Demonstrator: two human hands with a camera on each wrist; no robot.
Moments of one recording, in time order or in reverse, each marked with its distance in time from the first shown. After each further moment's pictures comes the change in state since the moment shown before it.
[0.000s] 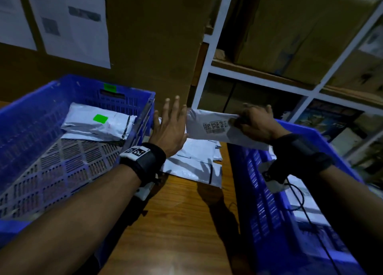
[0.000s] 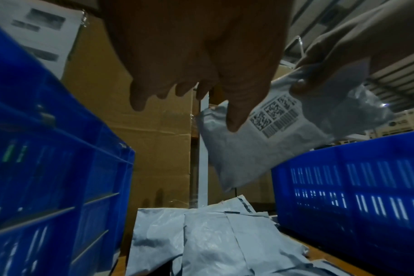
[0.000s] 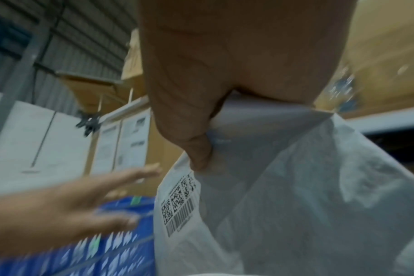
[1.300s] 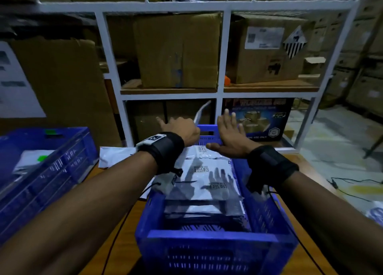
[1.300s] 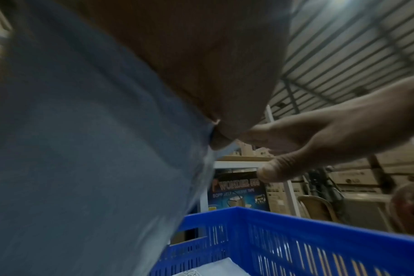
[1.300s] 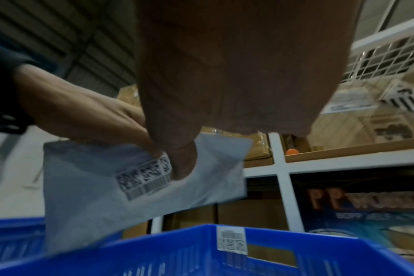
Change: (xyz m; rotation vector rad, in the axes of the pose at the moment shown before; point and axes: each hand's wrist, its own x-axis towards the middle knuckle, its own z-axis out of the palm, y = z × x) left_hand 0.040 0.391 -0.053 0.179 -0.225 -0.103; right_hand -0.143 0.263 0.019 0.306 -0.083 0.028
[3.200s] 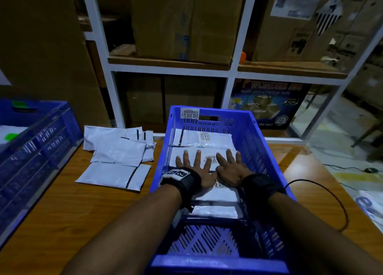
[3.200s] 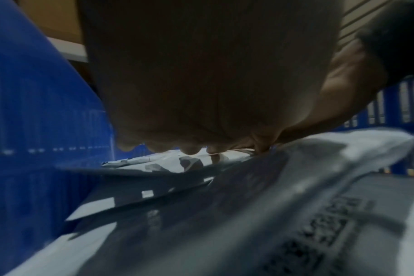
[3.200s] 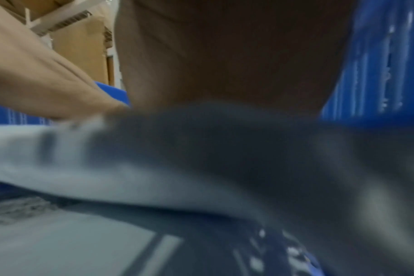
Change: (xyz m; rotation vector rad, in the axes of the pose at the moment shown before) left_hand 0.030 0.010 0.195 -0.043 -0.505 0.114; right_hand 0.055 0.051 0.160 0.072 -0.372 0.326
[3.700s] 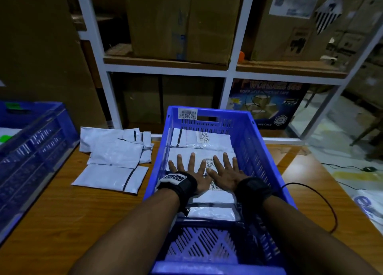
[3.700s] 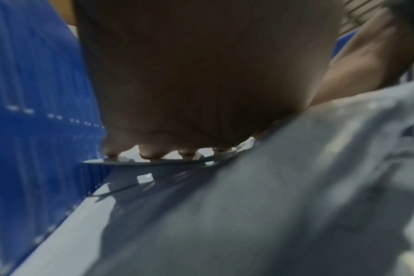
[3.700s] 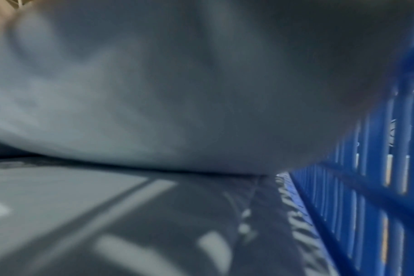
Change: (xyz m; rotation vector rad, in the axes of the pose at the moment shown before) left_hand 0.008 -0.009 0.012 -0.057 -0.017 -0.043; right_hand -0.009 -0.007 0.010 0.002 -0.060 0.004
